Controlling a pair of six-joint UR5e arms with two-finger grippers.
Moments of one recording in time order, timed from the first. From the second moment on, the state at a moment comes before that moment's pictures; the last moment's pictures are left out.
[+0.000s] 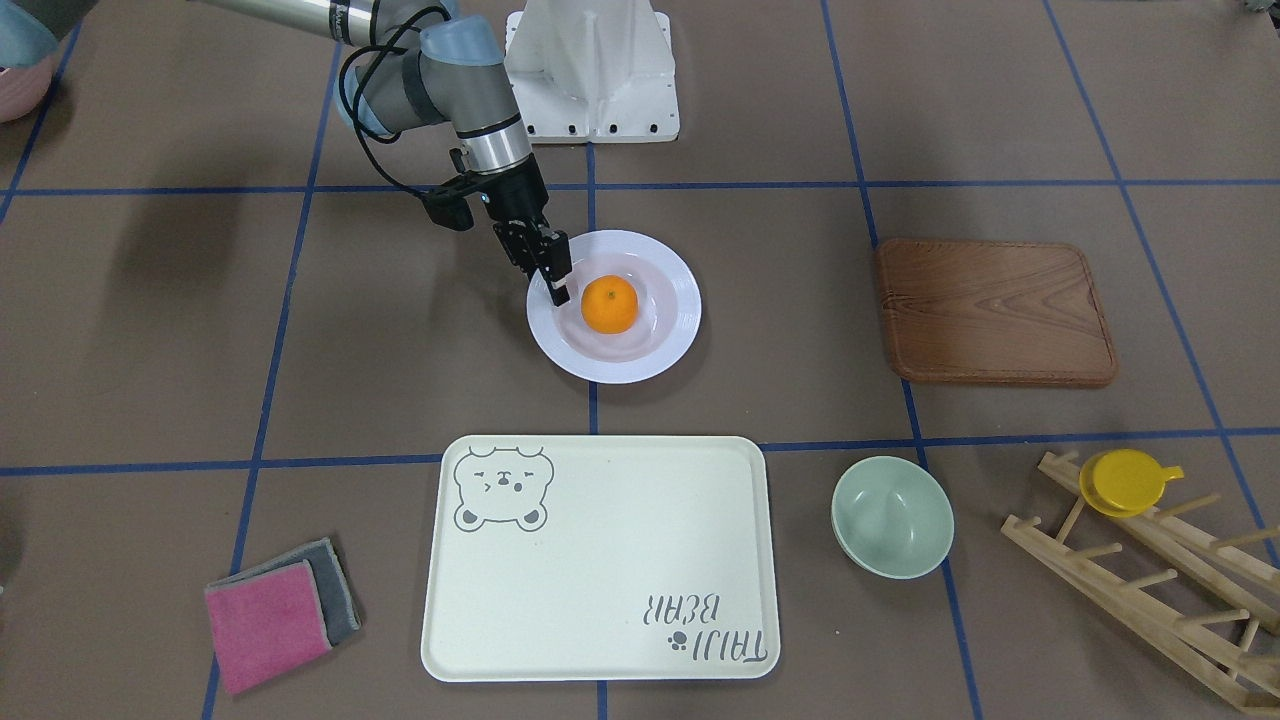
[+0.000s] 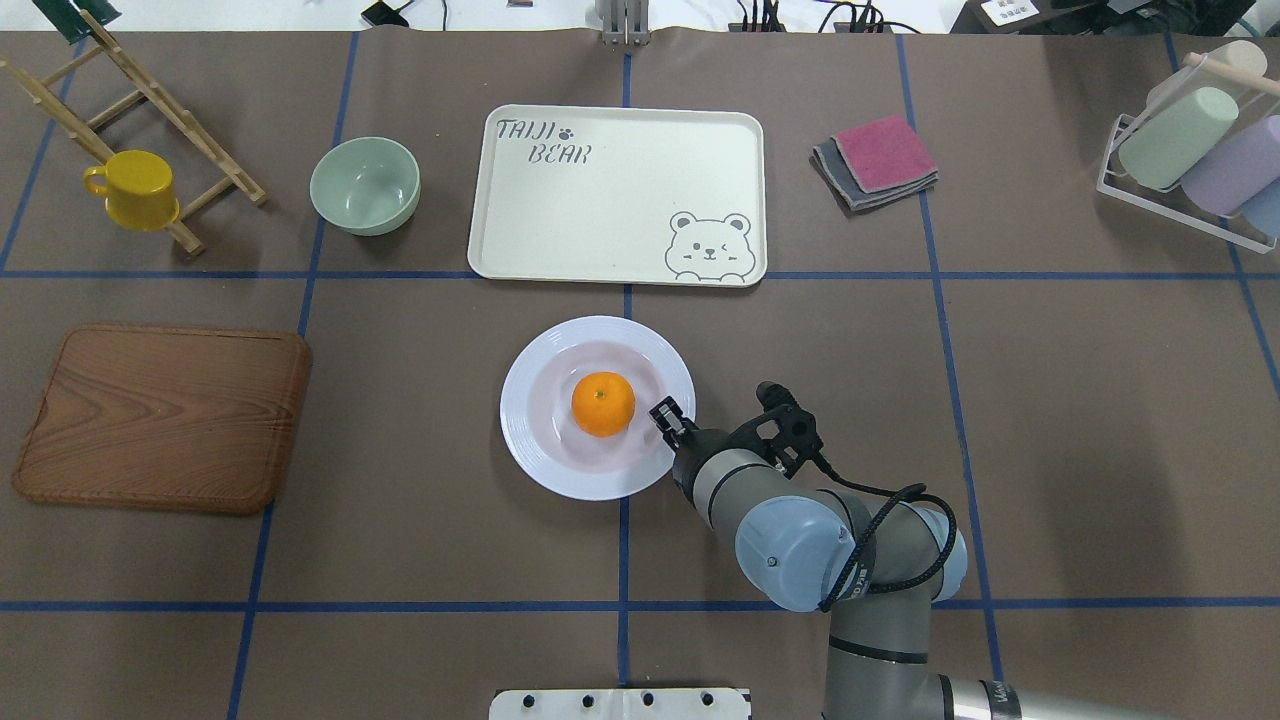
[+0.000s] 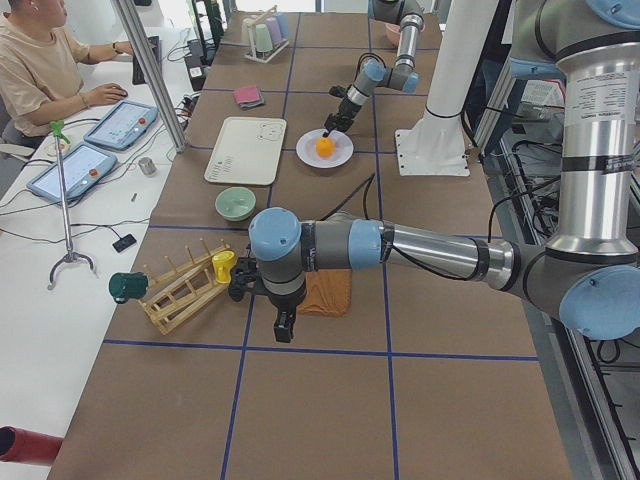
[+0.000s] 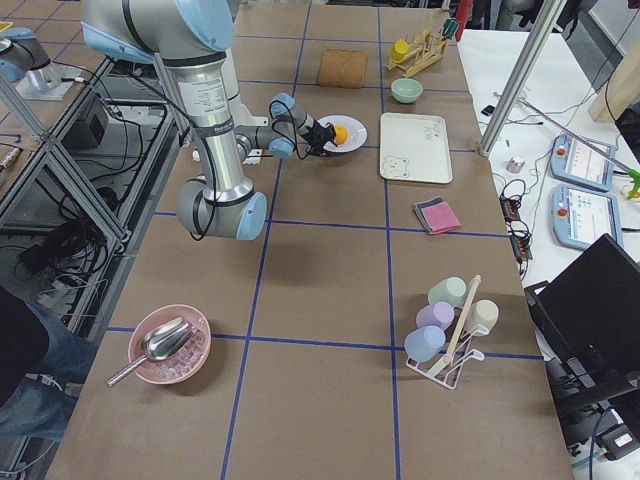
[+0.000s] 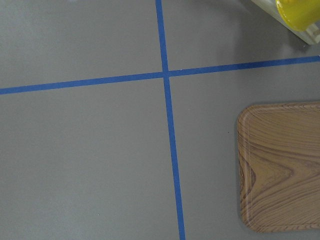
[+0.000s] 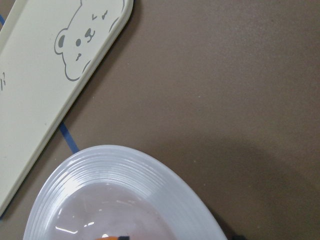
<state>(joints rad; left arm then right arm) -1.62 -1.52 -1.80 -1.35 -2.36 0.17 0.23 -1.11 1.66 -0.99 1.20 2.25</state>
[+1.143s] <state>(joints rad) -1.62 -1.52 -1.81 -1.35 -2.36 0.17 0.26 -1.12 1.71 -0.78 0.96 2.25</state>
